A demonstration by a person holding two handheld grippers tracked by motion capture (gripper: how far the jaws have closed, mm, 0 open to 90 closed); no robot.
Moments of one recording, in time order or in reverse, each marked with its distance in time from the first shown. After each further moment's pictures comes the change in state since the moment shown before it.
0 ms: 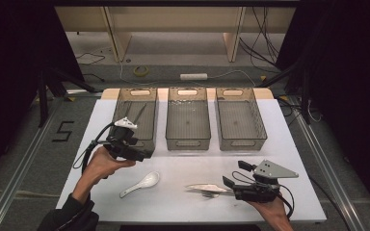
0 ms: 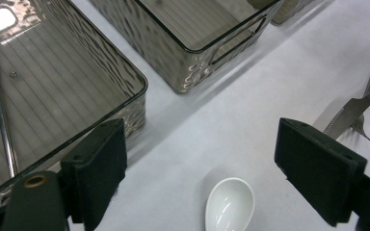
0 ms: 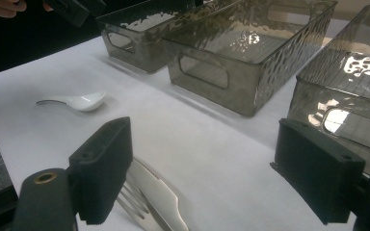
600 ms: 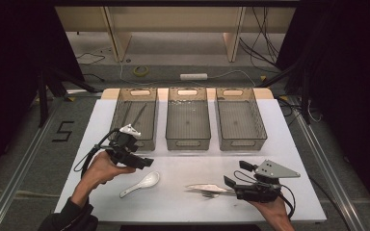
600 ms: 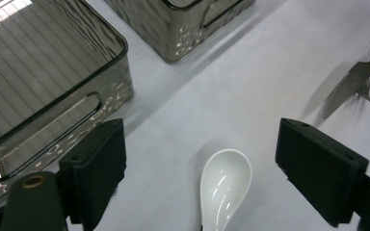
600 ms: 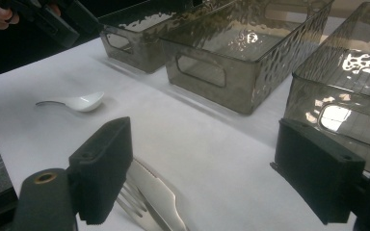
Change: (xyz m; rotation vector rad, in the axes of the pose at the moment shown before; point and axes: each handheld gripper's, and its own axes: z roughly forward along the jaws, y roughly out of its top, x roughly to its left) left arm -0.008 -0.011 0.007 0.097 -0.005 0.043; right arm -0.003 -0.002 -0.001 -0.001 0.000 0.010
